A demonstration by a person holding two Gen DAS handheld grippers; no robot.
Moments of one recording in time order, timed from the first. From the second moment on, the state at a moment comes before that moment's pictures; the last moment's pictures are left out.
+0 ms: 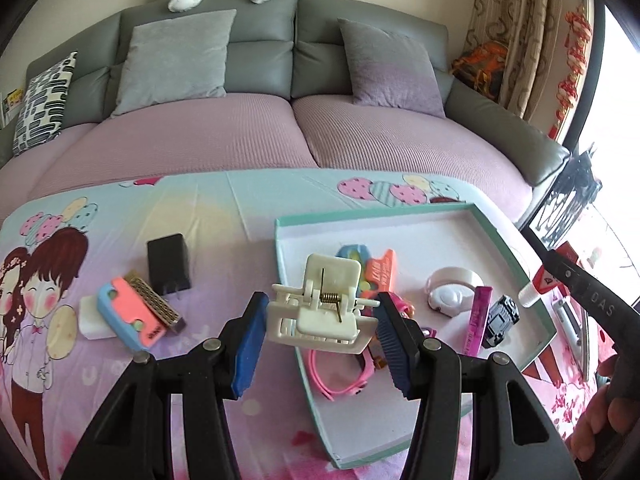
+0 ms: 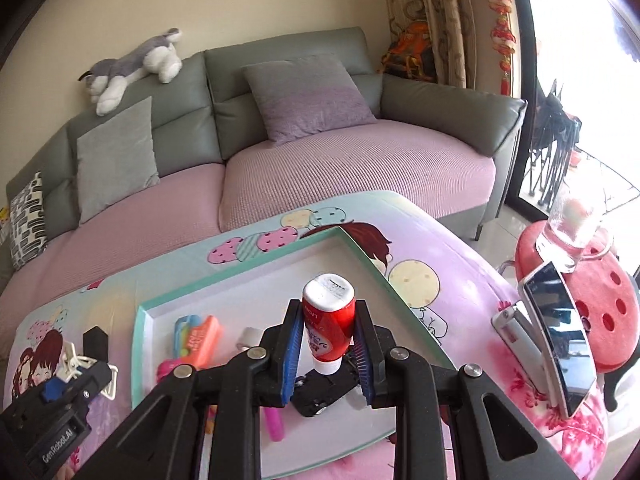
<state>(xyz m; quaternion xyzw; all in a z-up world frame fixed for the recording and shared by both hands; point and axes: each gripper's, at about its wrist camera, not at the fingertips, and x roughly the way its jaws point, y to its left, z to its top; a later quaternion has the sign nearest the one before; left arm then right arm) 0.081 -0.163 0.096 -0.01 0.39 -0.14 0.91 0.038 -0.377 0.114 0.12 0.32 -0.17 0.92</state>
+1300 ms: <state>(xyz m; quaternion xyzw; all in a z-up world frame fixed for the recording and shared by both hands) 0.094 -0.186 0.052 -0.01 0.45 -0.16 0.88 0.063 -0.360 0.082 0.09 0.35 -0.14 0.92</state>
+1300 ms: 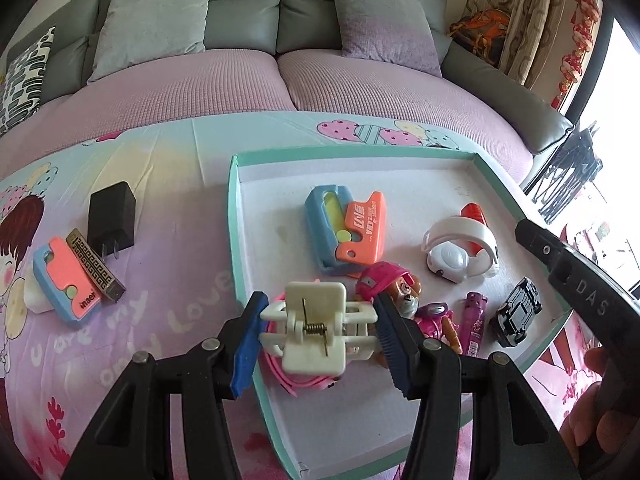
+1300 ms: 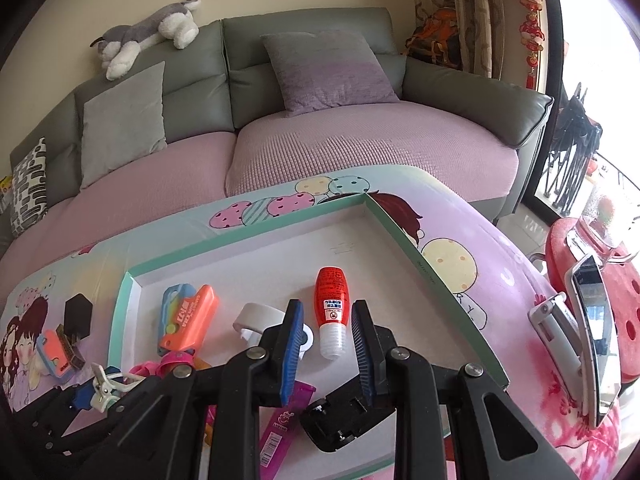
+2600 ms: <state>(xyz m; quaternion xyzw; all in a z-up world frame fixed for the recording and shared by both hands) 0.088 -0.040 0.088 -0.11 0.38 0.09 0.91 0.075 -0.264 0.080 0.06 0.38 0.01 0.92</state>
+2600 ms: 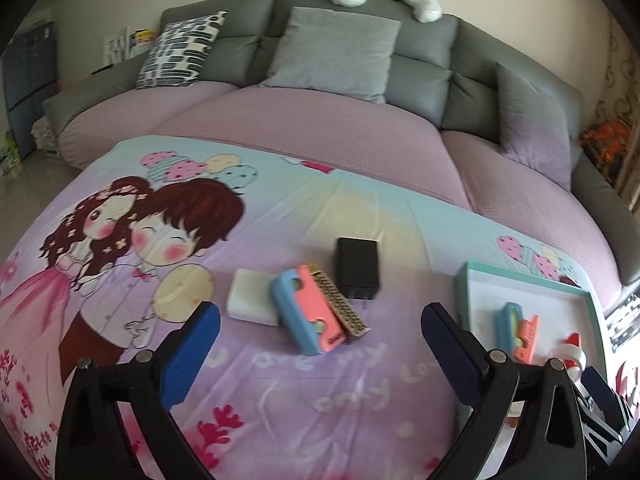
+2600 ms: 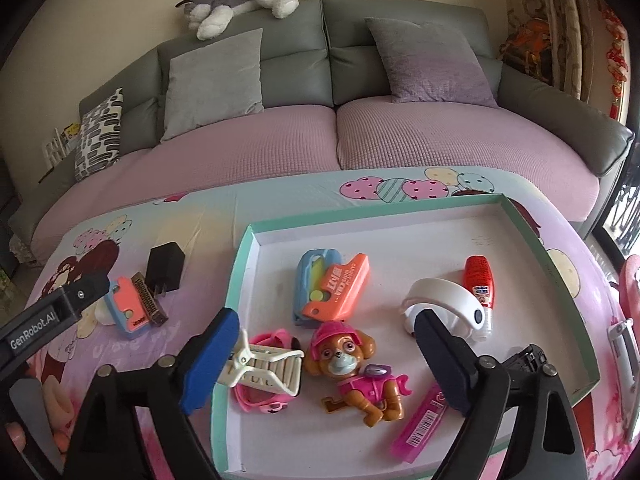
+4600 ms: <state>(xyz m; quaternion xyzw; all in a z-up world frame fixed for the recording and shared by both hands) 0.107 0.109 0.025 -0.22 0.42 0.13 0.87 0.129 -0.072 0.032 -0.02 0.42 0.17 0.89</state>
